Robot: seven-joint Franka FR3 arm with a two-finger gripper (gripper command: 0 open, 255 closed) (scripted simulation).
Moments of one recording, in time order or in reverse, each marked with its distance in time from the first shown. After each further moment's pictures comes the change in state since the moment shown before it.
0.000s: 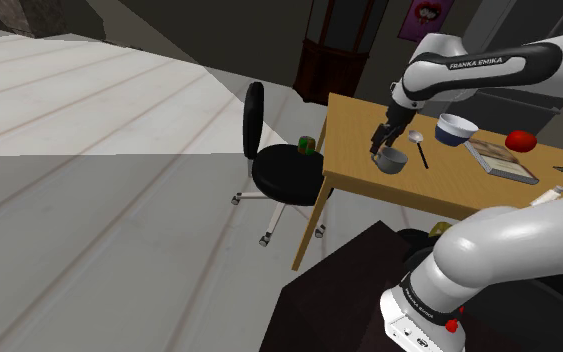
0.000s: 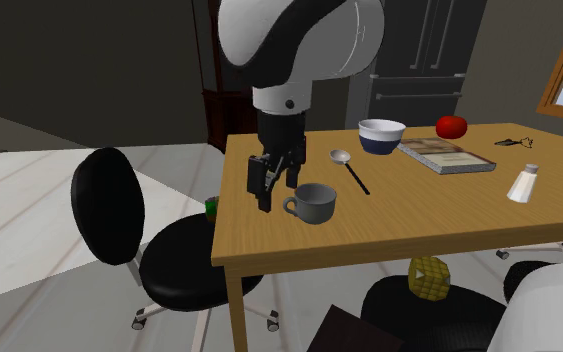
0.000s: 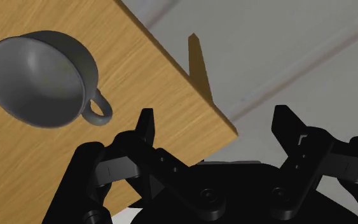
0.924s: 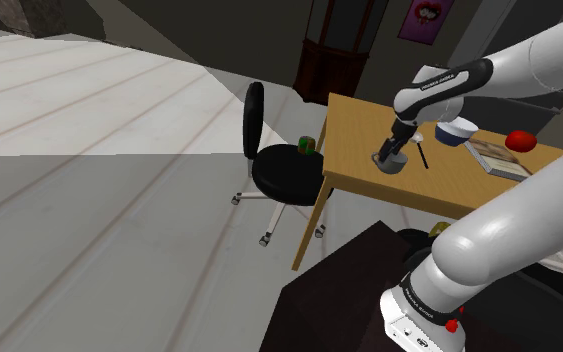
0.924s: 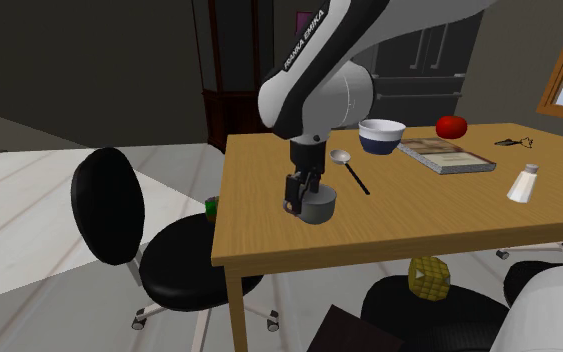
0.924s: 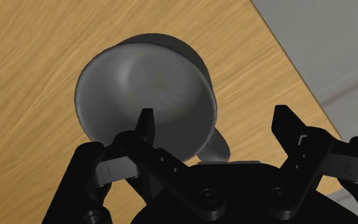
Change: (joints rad) arm -0.042 0.356 -0.200 0.096 -0.011 0.290 -0.238
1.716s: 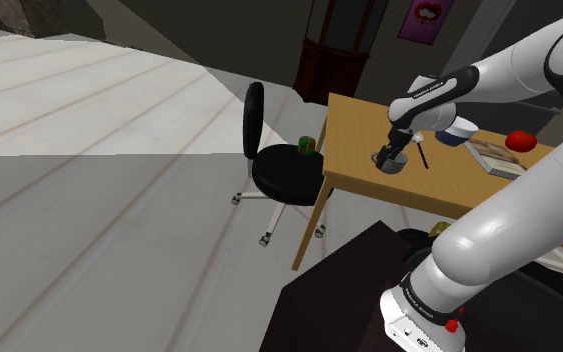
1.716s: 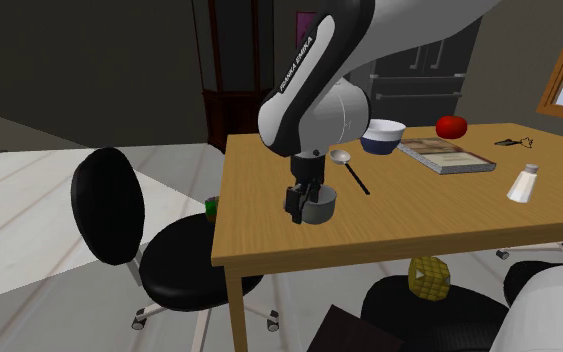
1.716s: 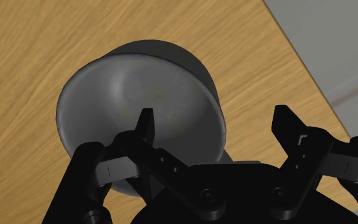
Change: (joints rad) arm 0.005 0.069 -0.016 -0.022 0.031 0.088 -0.026
